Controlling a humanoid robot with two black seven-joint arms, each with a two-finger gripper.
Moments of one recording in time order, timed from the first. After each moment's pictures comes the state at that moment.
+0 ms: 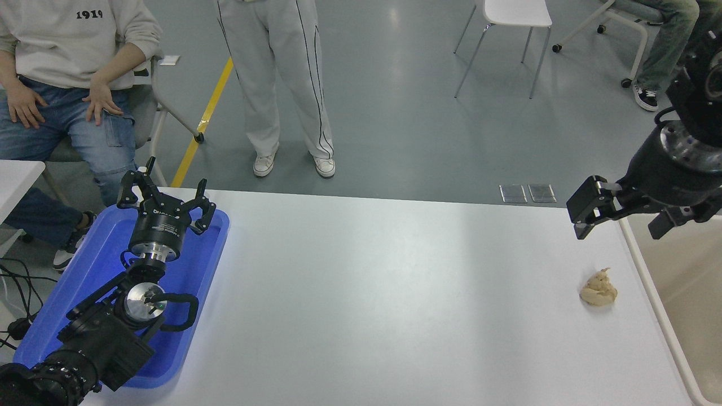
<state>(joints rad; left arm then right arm) -0.62 0.18 -0.87 -0.41 -0.09 -0.55 -0.51 2.31 -0.39 -1.43 1.49 -0.18 0.79 -0.07</state>
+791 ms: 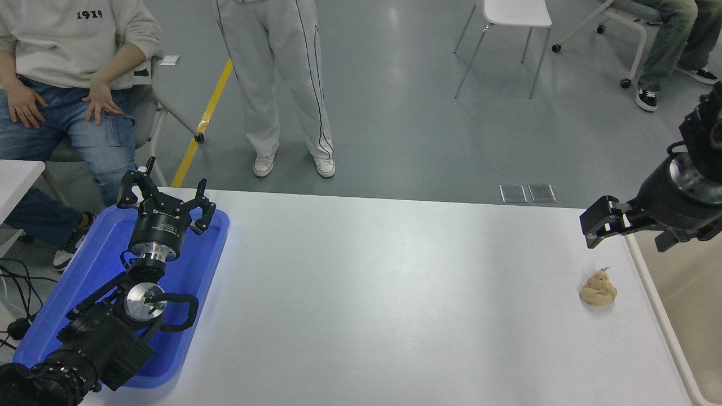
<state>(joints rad) -0.62 0.18 -0.87 -0.41 -0.09 -0.55 -0.51 2.12 -0.49 -1.40 1.44 -0.27 0.53 -0.07</state>
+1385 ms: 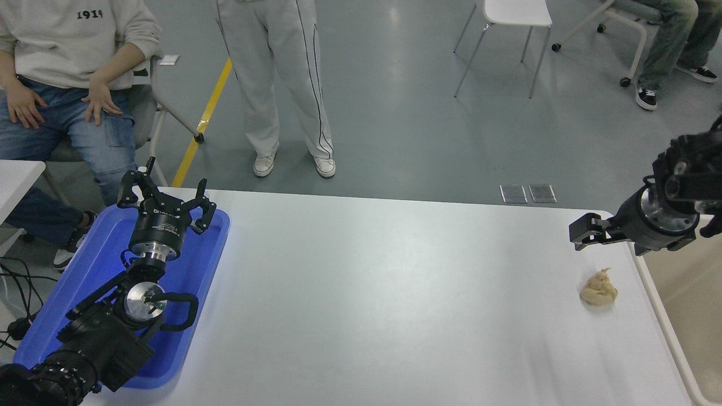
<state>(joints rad) -0.62 0.18 -0.87 -0.41 -0.09 -0.55 -0.51 1.69 -0.50 -1.21 1.14 -0.34 0.39 -0.07</state>
